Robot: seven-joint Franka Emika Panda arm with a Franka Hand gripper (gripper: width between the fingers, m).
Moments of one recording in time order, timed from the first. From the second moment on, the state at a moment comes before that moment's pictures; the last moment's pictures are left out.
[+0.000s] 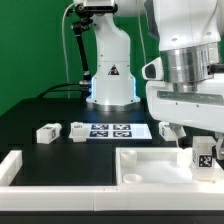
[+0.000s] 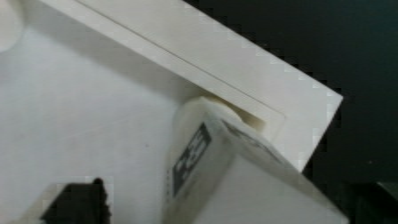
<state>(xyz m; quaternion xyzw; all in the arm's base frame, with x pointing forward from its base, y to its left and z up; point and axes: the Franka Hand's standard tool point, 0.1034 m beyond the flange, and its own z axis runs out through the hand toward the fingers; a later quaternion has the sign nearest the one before) 0.625 0.112 0.073 -0.88 0.47 0.01 0.09</state>
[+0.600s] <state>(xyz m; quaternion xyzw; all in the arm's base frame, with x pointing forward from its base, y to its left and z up) 0.625 0.122 0.074 -0.97 0.25 -0.02 0.06</state>
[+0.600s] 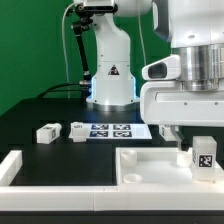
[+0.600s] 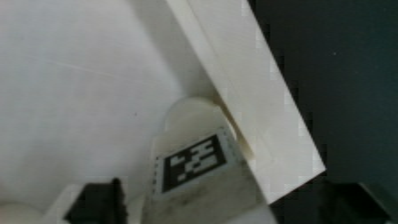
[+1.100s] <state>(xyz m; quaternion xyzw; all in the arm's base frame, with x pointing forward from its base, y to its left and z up) 0.624 0.120 0.073 -0.93 0.37 -0.01 0.06</state>
